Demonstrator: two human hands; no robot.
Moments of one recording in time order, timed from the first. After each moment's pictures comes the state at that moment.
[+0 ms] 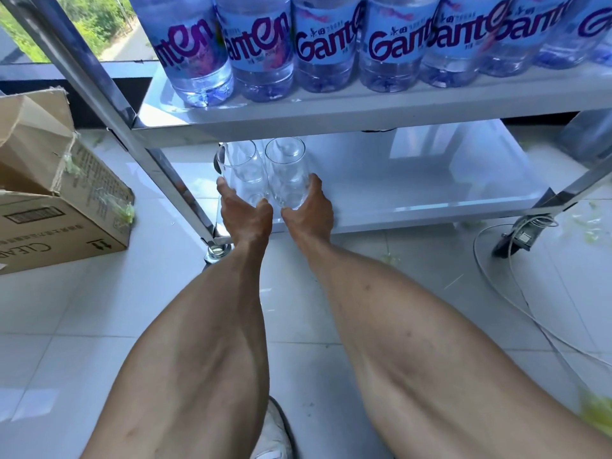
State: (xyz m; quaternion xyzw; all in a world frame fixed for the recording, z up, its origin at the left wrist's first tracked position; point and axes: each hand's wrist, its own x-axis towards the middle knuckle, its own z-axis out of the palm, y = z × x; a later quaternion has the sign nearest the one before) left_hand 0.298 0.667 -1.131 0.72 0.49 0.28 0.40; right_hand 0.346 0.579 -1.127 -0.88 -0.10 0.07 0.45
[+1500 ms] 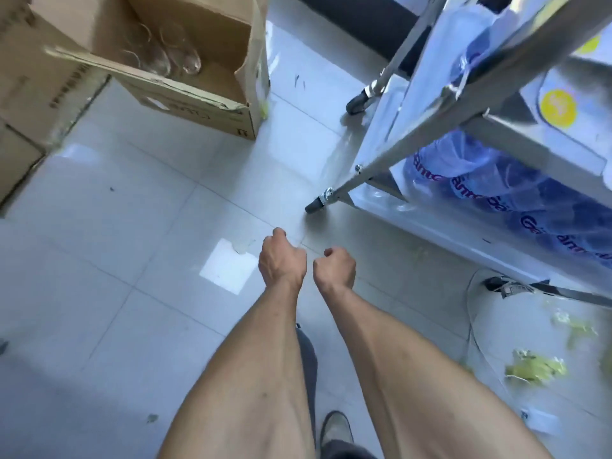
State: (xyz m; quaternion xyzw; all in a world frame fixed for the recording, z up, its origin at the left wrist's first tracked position) left_hand 0.067 0.704 -0.903 0.60 0.70 -0.10 0.39; right_hand 0.129 0.648 -0.904 -0.90 -0.04 0.41 0.11
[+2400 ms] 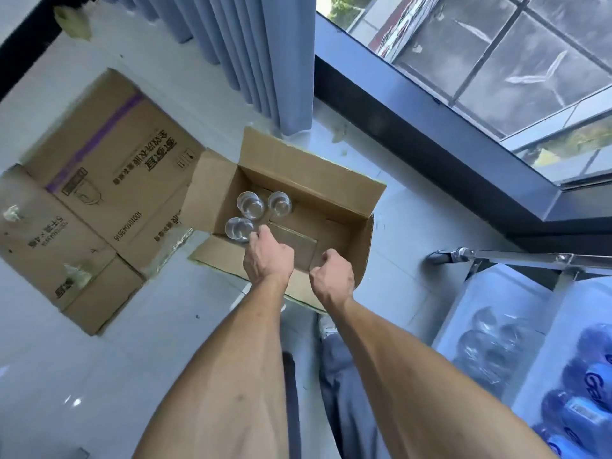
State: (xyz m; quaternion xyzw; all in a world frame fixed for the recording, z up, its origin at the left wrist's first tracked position) left_hand 0.071 1.225 -0.875 0.58 0.74 -0.07 0.32; right_hand 0.153 1.152 -0.876 -0.88 -0.19 0.43 0.08
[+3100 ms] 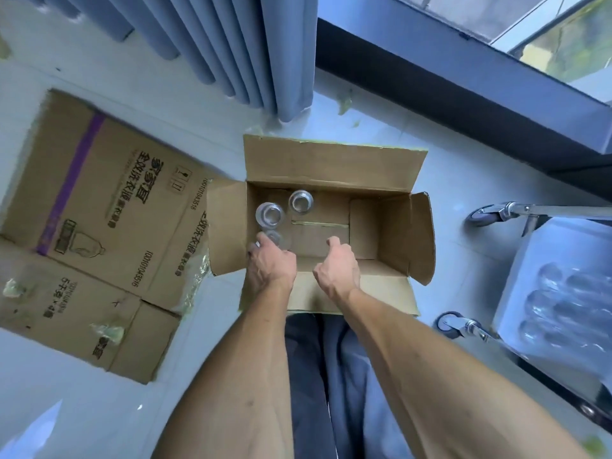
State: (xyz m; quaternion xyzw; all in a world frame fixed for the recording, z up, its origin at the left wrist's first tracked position) left_hand 0.011 1.339 -0.965 0.60 0.69 -0.23 0.33; right_hand 0.089 1.264 -0.949 -0.88 -0.14 0.46 0.02
